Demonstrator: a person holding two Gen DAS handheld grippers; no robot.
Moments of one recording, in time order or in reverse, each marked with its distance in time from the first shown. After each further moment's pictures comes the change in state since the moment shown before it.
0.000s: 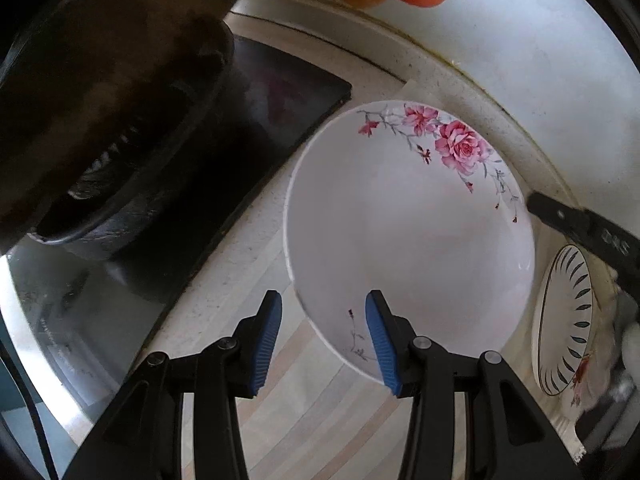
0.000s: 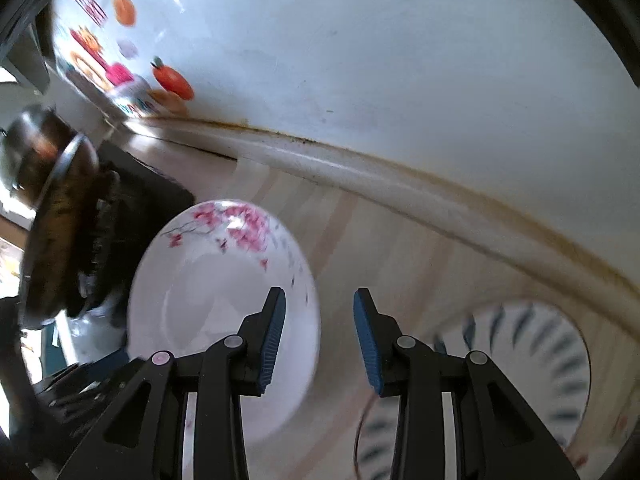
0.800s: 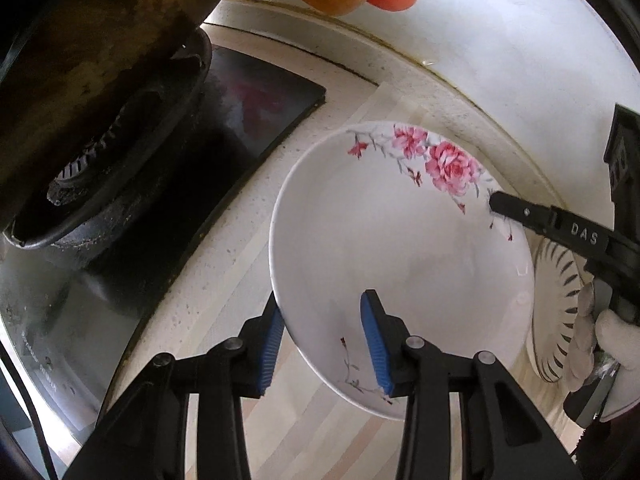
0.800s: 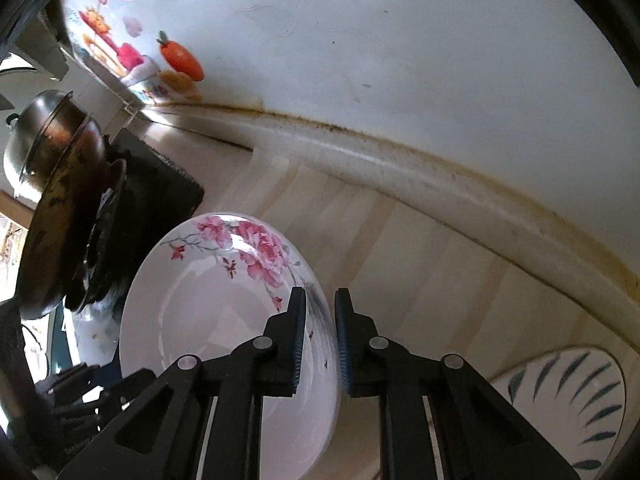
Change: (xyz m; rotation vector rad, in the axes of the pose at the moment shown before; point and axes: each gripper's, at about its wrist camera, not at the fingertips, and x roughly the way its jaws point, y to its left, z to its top) left arm -0.003 0.007 -0.014 0.054 -0.071 -0.089; right arm 0.020 -0.005 -0.014 -0.023 -0.015 0.132
